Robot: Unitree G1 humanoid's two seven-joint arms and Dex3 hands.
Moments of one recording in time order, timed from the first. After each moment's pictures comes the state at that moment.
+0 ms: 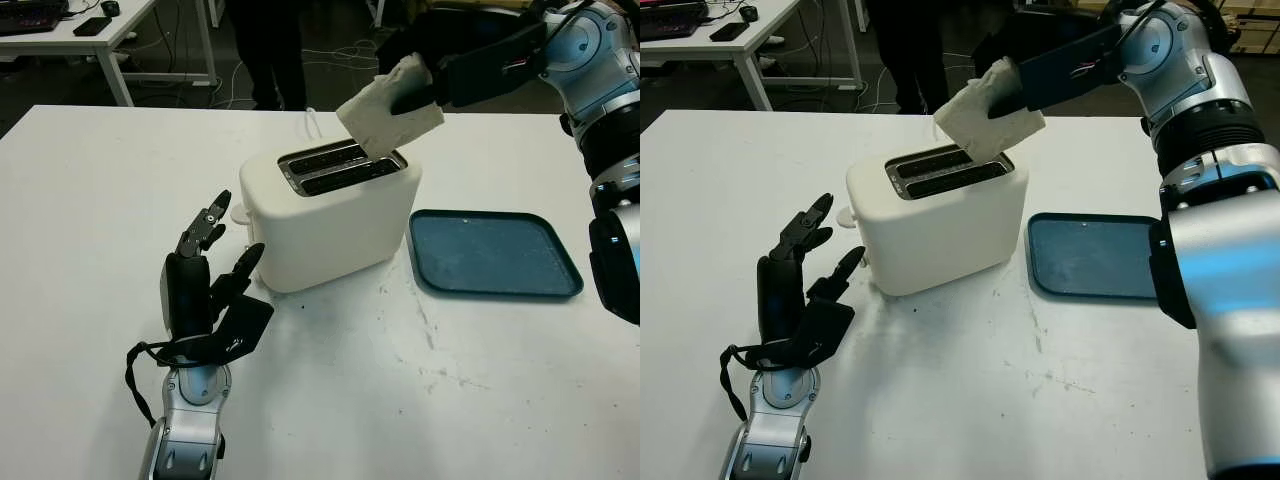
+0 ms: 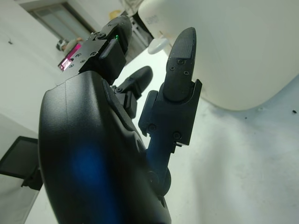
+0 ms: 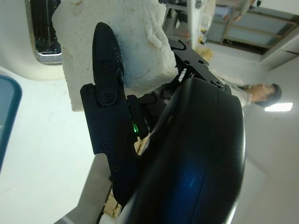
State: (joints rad) left arm 0.10 -0.04 -0.12 -0.29 0.46 0.04 0.34; right arm -1.43 -0.54 0.31 1.23 -0.45 -0.60 0.70
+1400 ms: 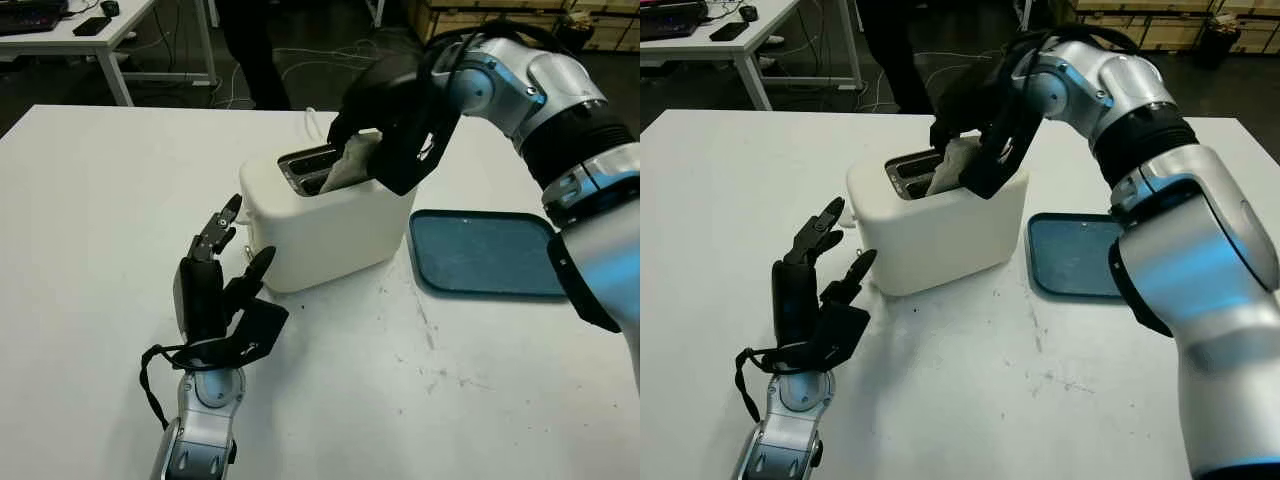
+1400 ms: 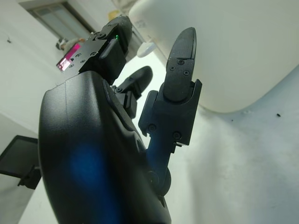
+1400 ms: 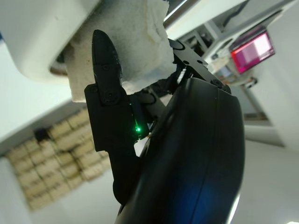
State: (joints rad) left arm 0.10 -0.04 -0.20 -0.25 0.46 0.04 0.42; right arm -1.46 -0.46 0.67 0.99 -0.85 -0.68 0.55
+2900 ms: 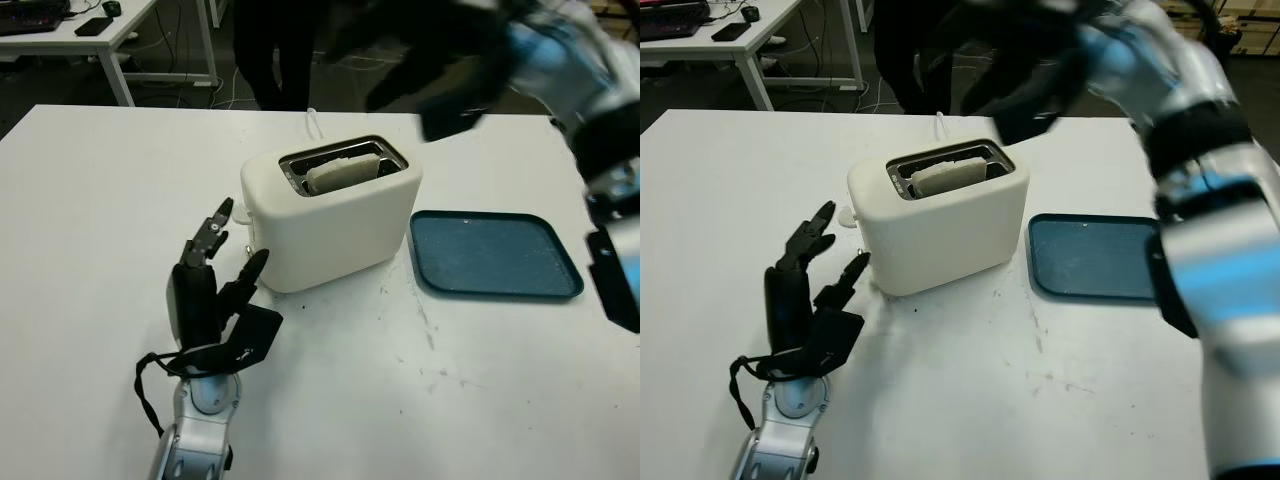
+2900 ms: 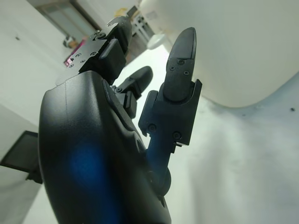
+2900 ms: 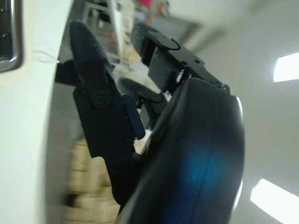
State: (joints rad) left arm 0.13 -0.01 -0.15 -0.31 0.46 0.02 0.40; right arm -1.19 -0.62 0.22 1.02 -0.39 -0.78 0.24
